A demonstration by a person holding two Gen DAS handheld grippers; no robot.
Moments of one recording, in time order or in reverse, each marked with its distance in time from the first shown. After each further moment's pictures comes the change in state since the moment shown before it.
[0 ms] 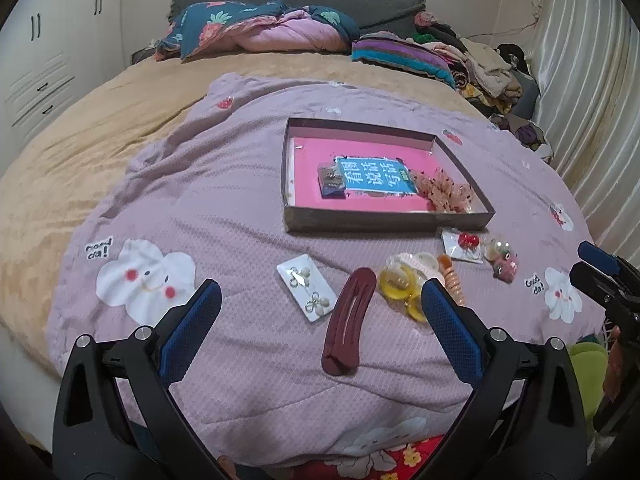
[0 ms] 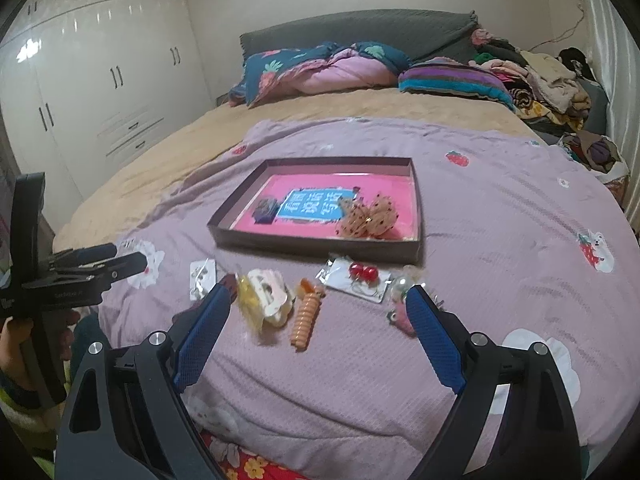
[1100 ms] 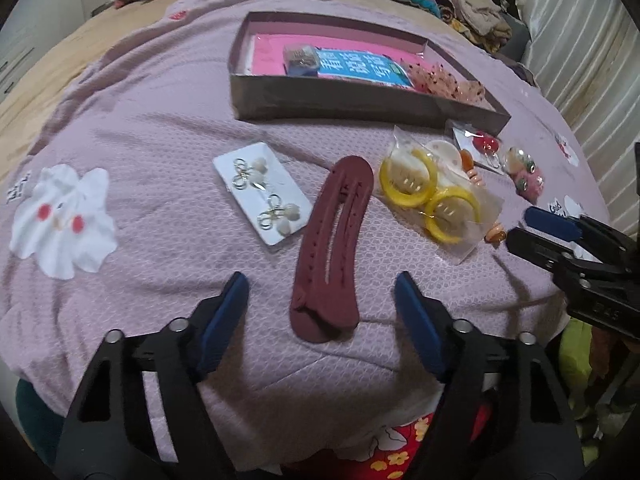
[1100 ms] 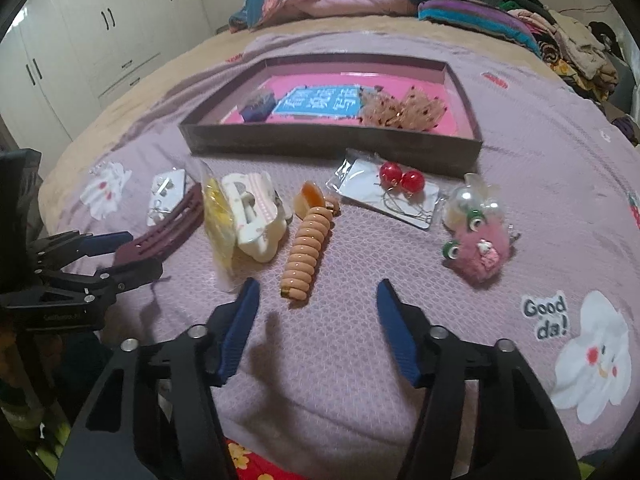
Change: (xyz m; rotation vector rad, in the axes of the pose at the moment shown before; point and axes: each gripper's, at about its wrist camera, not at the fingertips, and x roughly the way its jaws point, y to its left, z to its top) left arm 0.087 -0.010 -0.047 0.044 0.243 -0.093; right arm 0.108 0.004 -0.042 -0.034 0.263 0.013
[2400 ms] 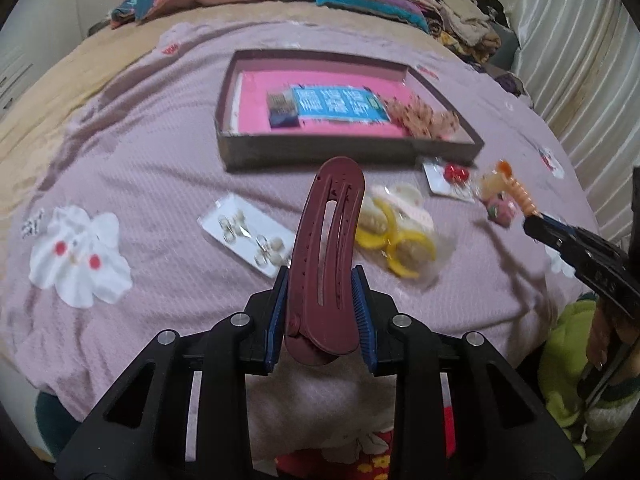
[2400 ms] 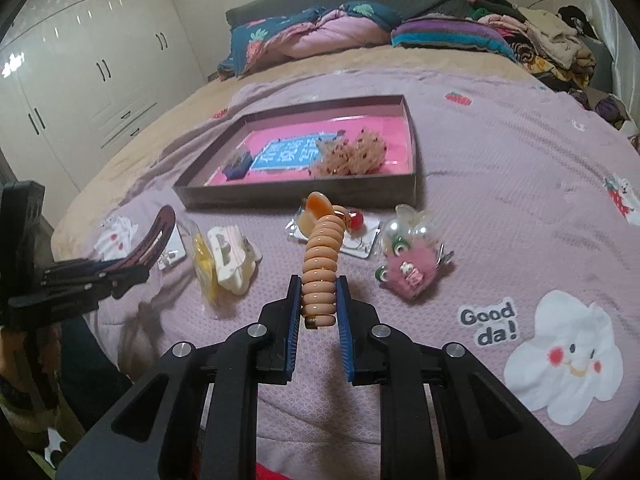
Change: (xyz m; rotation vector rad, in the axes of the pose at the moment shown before) left arm -0.033 -0.015 0.026 0.021 -0.068 0.000; right arm -0.051 -0.045 -0.004 0.103 -0.163 0.036
